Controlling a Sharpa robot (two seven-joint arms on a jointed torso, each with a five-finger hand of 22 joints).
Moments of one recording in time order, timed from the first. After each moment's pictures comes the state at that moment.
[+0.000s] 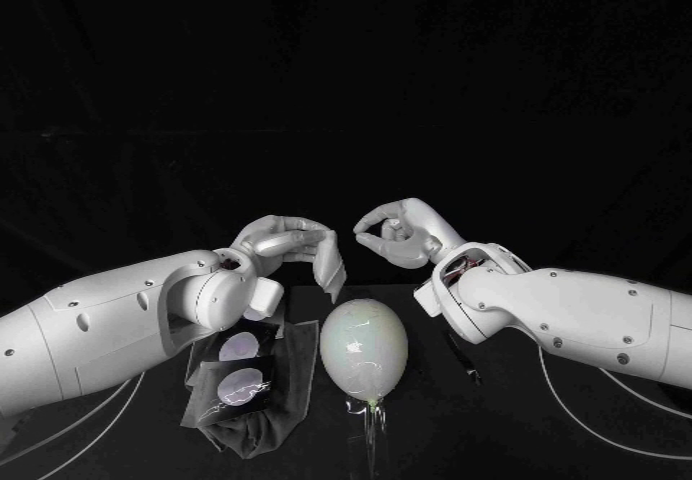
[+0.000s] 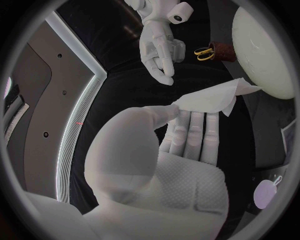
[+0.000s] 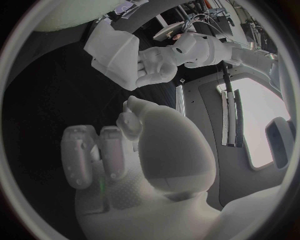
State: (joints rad) left arm 1.36 -0.70 -0.05 1.38 -0.07 -0.22 0.19; left_hand 1.36 -0.07 0.83 0.02 0.05 0.79 0.19 0.62 0.45 1.24 0.13 0.07 0.08 1.11 0.09 0.13 0.38 0.16 0.77 0.24 0.56 0.26; right arm 1.41 -0.71 -0.16 1.53 -0.85 -0.71 0.14; right_hand 1.44 -0.10 0.48 0.11 0.05 0.93 0.12 0.35 0.42 1.32 0.04 1.10 1.25 1.47 -0.02 1.54 1.31 0.03 1.47 0.09 1.53 1.31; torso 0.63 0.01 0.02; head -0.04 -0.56
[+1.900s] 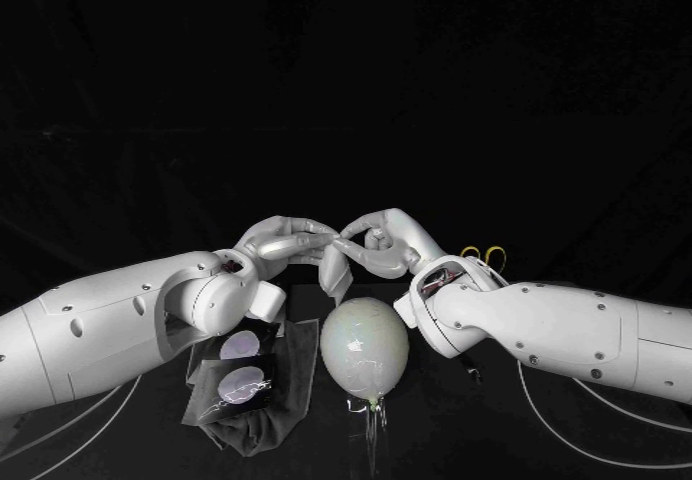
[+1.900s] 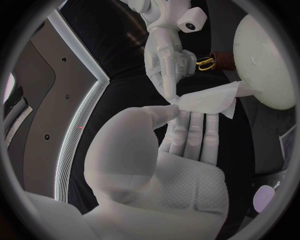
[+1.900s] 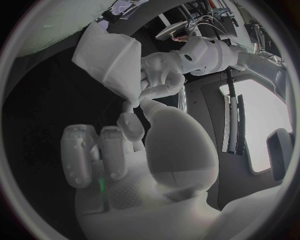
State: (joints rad) left arm 1.36 -0.72 -0.05 1.43 -0.11 -0.19 0.19; left_hand 1.35 -0.08 0.84 0.02 0.05 0.77 0.19 0.63 0.45 1.25 0.13 0.07 0.08 1.11 0.09 0.13 0.39 0.17 0.77 0.24 0.57 0.27; right arm 1.38 -0.64 -0.16 1.55 -0.89 -0.80 0.03; right_hand 1.26 -0.13 0.37 0.26 0.05 0.95 0.13 0.31 0.38 1.33 0.04 1.12 1.25 1.47 -0.02 1.54 1.31 0.03 1.46 0.09 1.51 1.31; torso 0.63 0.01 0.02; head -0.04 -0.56
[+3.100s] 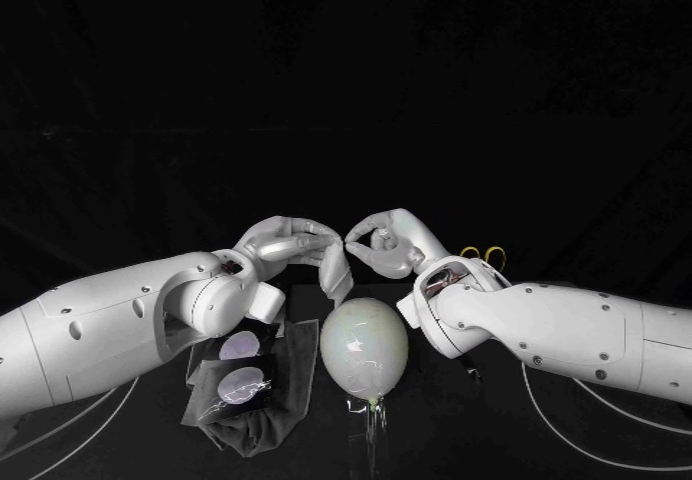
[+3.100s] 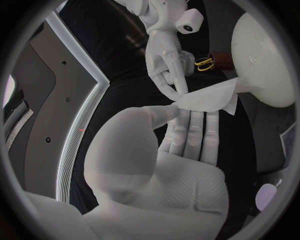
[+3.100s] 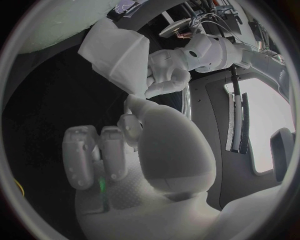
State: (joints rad) left arm 1.36 -0.73 -0.05 1.44 -0.14 -0.19 0.19; left_hand 1.35 -0.09 0.84 0.02 0.05 0.77 0.18 0.63 0.45 1.25 0.13 0.07 0.08 1.11 0.09 0.13 0.39 0.16 0.77 0.24 0.57 0.27; right arm 1.38 -0.66 -0.16 1.56 -0.89 -0.83 -0.01; right_hand 1.44 -0.07 0.50 0.09 0.05 0.99 0.09 0.41 0.45 1.37 0.03 1.19 1.30 1.47 -0.04 1.55 1.31 0.01 1.47 0.07 1.55 1.31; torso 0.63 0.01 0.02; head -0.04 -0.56
